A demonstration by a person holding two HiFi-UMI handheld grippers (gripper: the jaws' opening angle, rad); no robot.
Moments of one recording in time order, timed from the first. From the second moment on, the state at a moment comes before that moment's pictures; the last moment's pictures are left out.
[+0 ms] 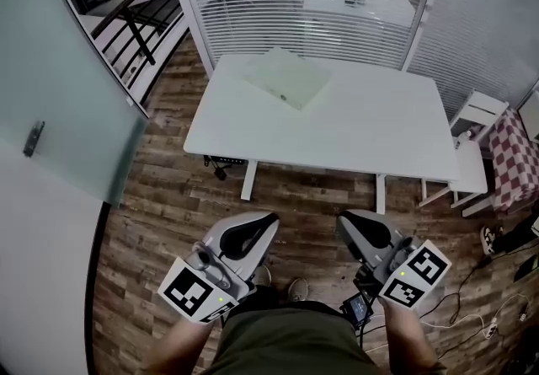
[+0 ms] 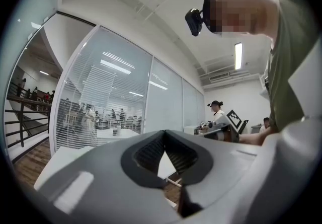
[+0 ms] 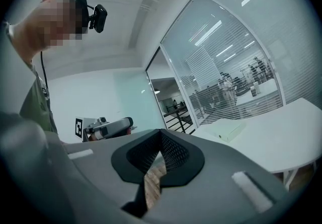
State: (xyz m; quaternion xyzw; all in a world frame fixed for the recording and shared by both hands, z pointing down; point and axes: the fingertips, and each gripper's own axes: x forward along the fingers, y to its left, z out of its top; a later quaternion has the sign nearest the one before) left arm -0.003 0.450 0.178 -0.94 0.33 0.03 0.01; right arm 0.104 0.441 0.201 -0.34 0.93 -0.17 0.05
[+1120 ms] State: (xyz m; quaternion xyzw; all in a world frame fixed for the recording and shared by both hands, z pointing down) left arm -0.046 0.337 0.211 -0.94 0.34 0.03 -0.03; right arm 0.067 0.331 0.233 -0.34 0.92 -0.20 0.03
